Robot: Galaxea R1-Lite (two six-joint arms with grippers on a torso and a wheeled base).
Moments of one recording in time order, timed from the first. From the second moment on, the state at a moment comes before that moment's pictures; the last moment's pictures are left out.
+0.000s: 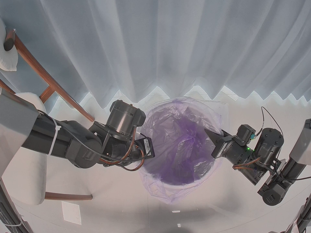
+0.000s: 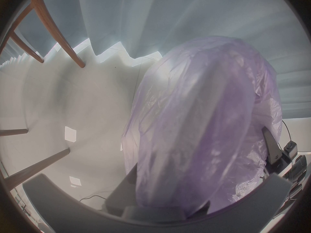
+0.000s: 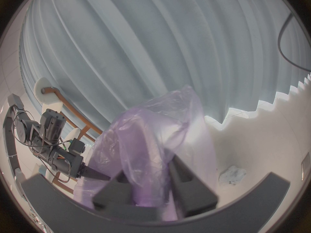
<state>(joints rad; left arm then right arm) -0.65 1.97 -1.14 -0.06 0.10 -0.69 0.42 1.96 -0.40 -1.56 -0.07 0.30</state>
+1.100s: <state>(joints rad) -0.64 1.87 -0.98 -0.14 0.05 -0.46 0.26 1.67 -0.12 -1.55 0.11 0.61</state>
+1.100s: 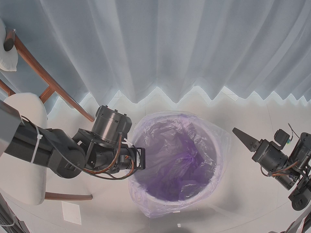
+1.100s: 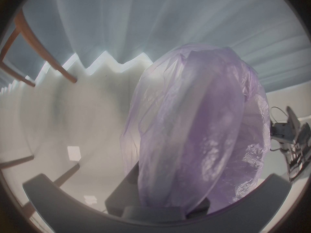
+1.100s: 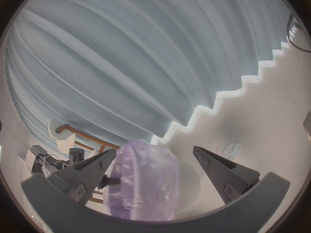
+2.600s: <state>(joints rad) -0.63 1.70 -0.75 -0.37 -0.12 -0.31 0.33 1.82 -0.20 -1.55 0.12 0.67</state>
